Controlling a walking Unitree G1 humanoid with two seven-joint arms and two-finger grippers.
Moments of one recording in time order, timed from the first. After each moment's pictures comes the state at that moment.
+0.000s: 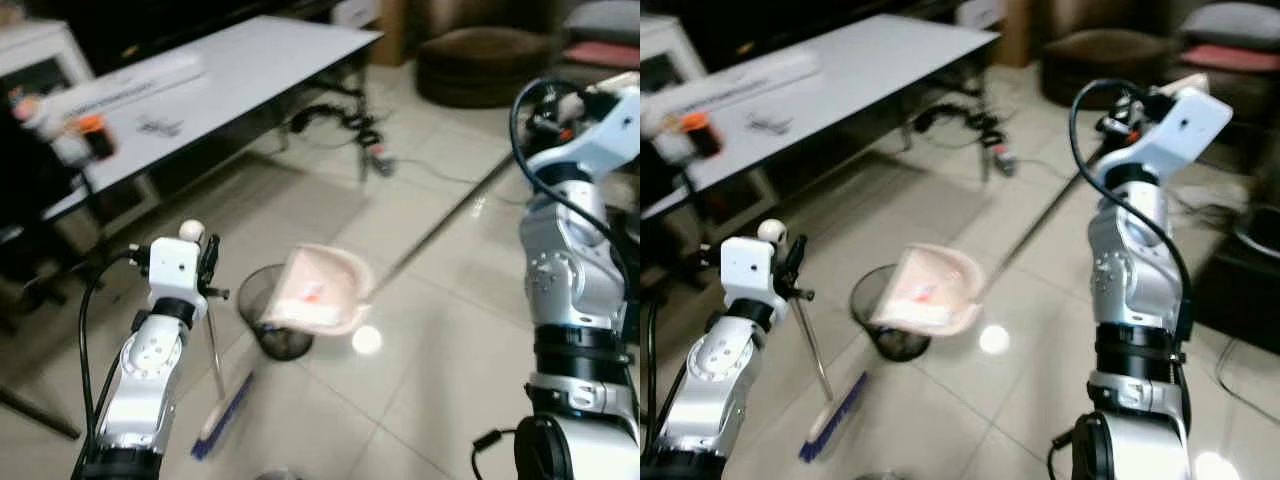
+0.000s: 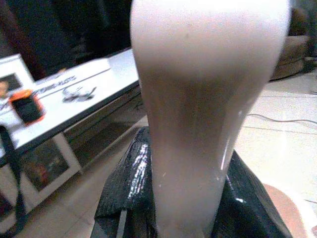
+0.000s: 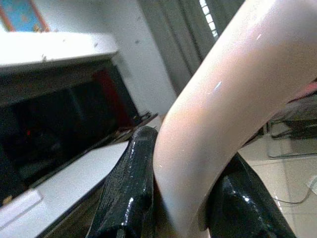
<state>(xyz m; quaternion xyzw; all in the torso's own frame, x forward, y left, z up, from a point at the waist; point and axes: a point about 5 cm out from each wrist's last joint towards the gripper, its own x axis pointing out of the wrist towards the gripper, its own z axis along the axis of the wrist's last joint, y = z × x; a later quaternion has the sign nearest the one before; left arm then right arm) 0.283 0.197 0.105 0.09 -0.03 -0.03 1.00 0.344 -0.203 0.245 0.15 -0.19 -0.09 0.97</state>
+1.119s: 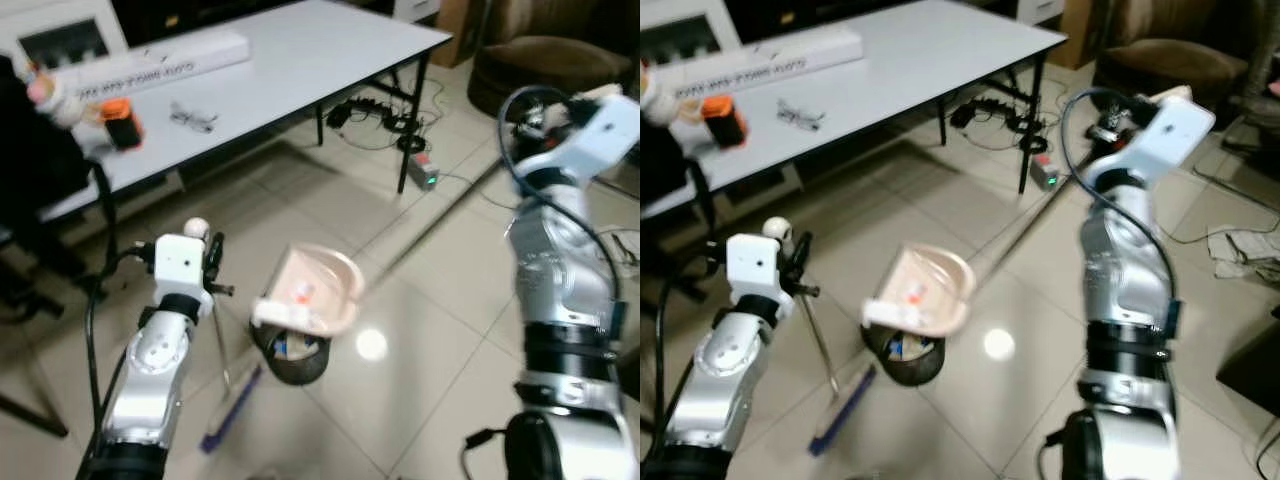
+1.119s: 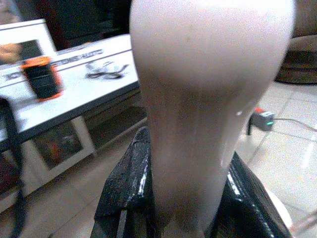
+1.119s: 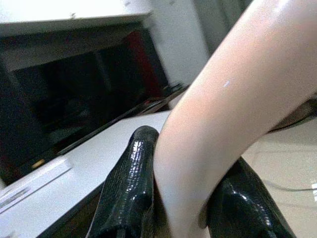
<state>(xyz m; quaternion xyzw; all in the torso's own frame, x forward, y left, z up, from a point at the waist) 0.286 0.196 0.104 0.08 -0.02 -0.02 1.00 0.351 -0.189 0.233 0.18 -0.16 -0.07 0.97</state>
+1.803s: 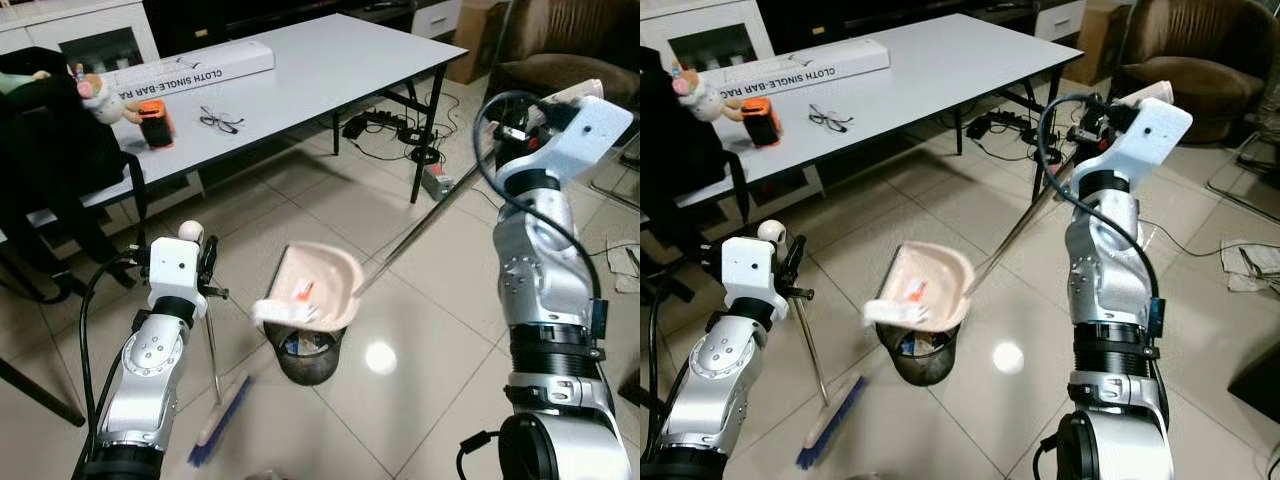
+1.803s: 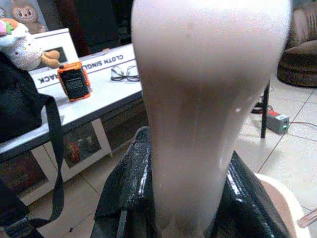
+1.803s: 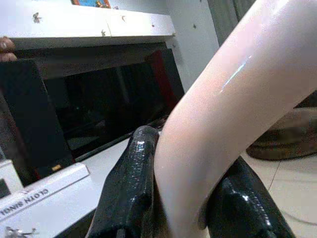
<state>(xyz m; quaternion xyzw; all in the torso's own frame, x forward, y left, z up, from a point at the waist) 0.284 0.198 0.102 0.09 -0.02 -0.02 1.00 0.353 -0.183 0.231 0.12 -0.19 -0.06 0.97</state>
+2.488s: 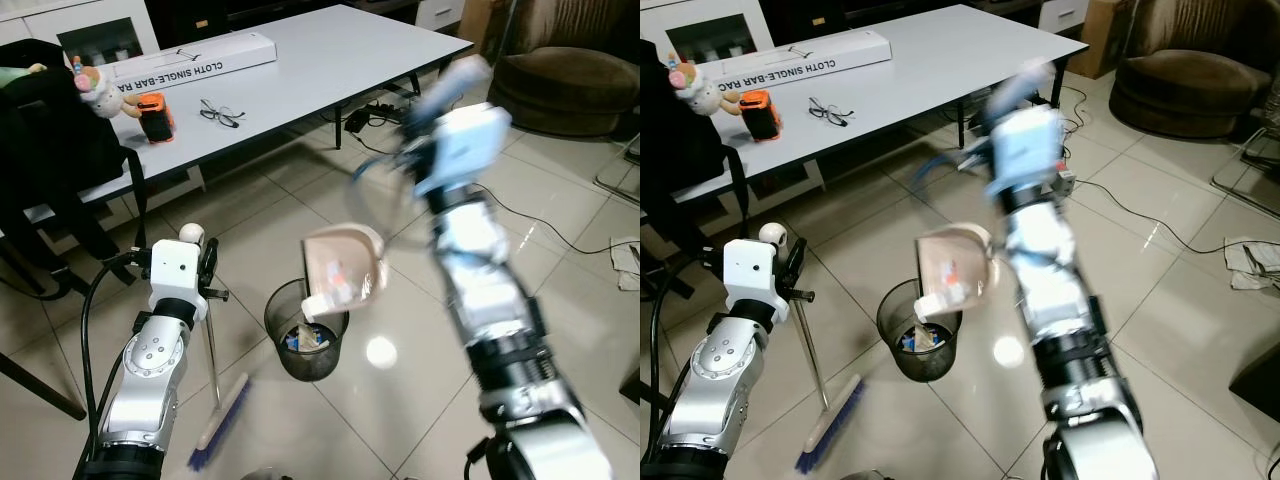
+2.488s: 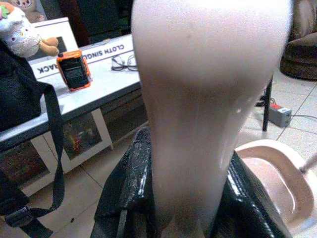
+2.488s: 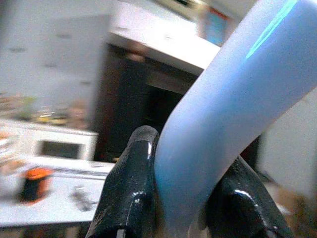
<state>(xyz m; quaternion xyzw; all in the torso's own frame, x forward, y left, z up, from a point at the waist) 0.284 0.198 0.098 0.09 -0.01 -0.02 1.00 0.333 -0.083 0.225 -0.08 -0.30 0.17 0.93</state>
